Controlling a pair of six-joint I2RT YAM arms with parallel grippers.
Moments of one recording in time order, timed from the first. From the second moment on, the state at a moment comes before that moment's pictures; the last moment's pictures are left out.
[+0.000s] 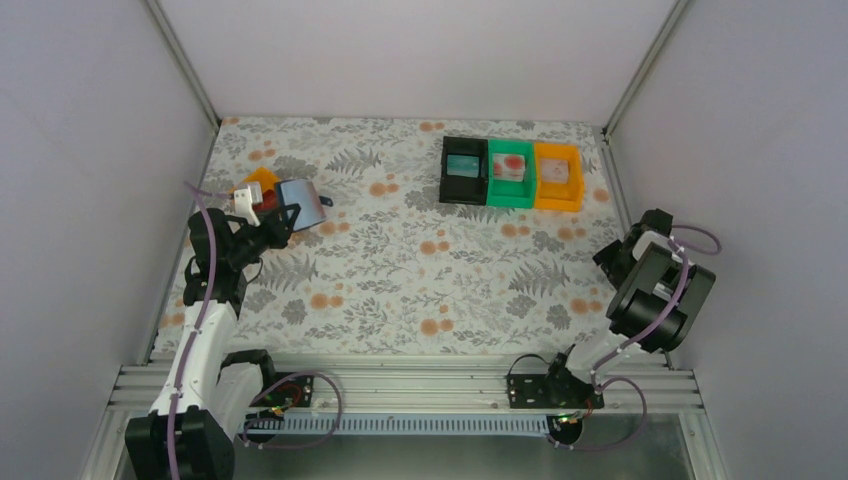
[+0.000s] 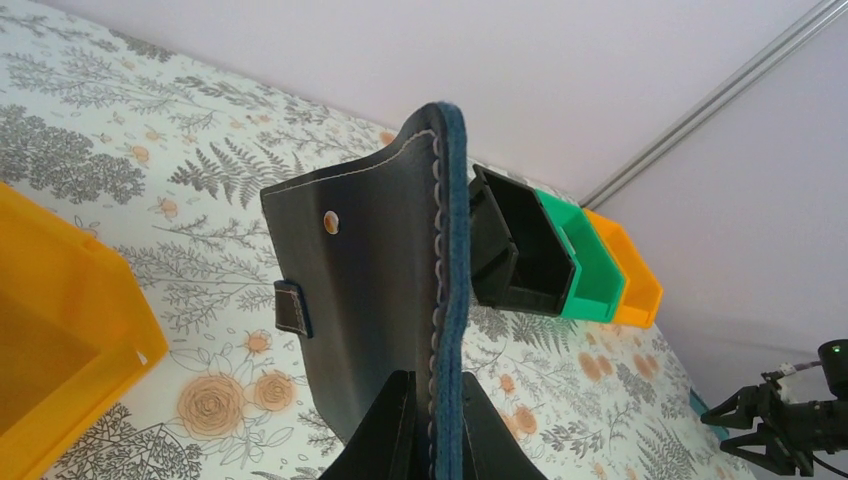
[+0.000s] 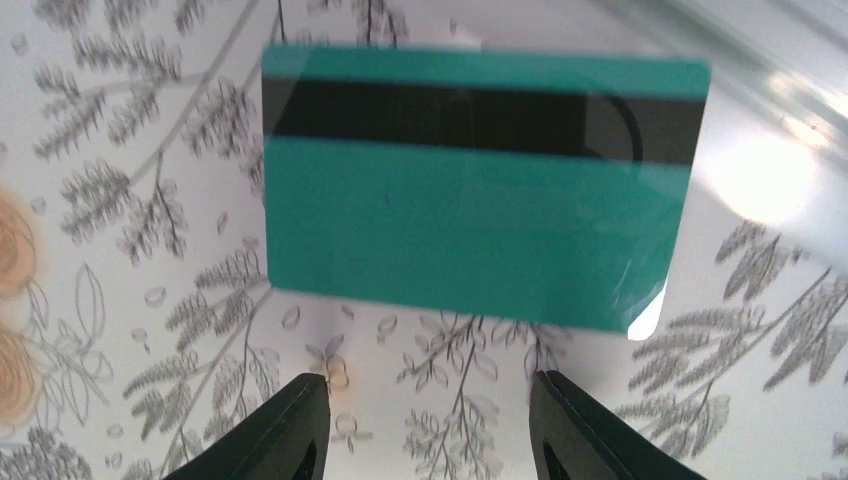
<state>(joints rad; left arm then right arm) 0.13 0.83 0.53 0.00 0.67 -0.45 -0.58 1.65 0.90 -0.56 -0.07 0.45</state>
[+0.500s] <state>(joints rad) 0.14 0.84 0.54 -0.01 0.66 -0.44 -0.62 1.72 0.97 -0.49 -0.04 0.46</state>
